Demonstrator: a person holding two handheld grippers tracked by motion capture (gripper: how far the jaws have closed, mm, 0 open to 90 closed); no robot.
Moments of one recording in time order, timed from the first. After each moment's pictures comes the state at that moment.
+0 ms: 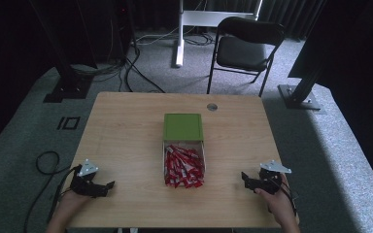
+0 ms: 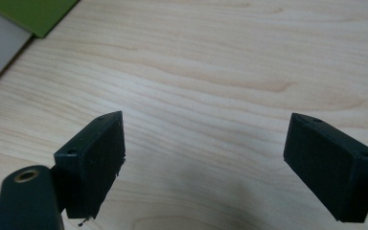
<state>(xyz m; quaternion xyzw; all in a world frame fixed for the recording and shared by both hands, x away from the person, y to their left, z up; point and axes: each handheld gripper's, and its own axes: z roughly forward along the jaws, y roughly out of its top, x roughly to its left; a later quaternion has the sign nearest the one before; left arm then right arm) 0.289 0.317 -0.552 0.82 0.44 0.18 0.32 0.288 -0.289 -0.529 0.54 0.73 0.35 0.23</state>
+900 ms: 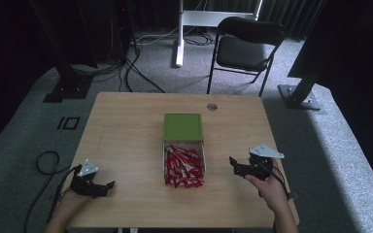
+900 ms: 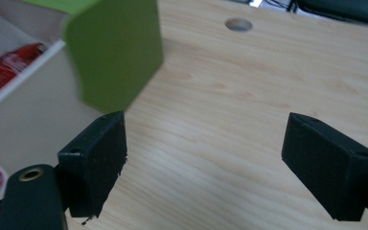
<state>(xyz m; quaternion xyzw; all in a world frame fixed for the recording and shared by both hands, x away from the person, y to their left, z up) 0.289 0.316 -0.552 0.82 0.44 0.18 0.32 0.305 -0.242 -0.464 0.47 0.74 0.41 0.25</state>
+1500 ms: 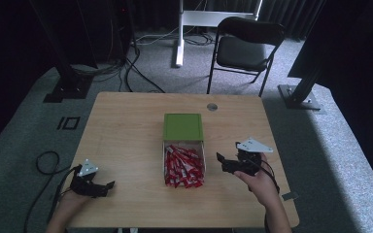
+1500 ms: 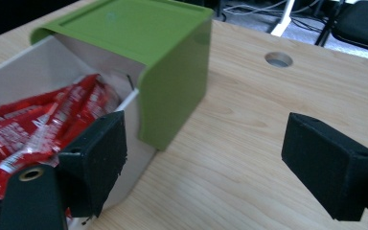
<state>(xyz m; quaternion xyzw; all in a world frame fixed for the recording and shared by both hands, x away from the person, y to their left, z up) 0.289 0.316 -0.552 0.82 0.44 0.18 0.32 0.308 -0.206 -0.441 0.43 0.75 0.44 0.23</state>
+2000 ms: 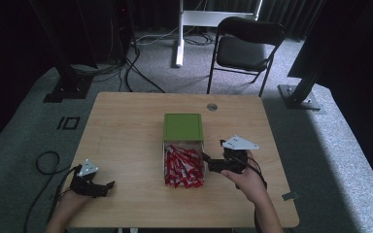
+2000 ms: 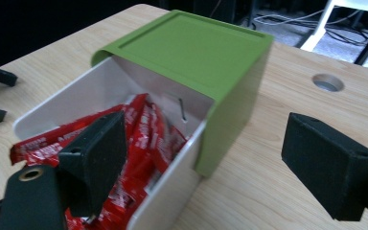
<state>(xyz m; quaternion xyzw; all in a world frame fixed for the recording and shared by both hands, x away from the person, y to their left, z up) 0.289 0.316 -0.552 0.82 0.44 0.18 0.32 0.311 -0.166 -0.432 0.39 0.77 0.46 0.21</state>
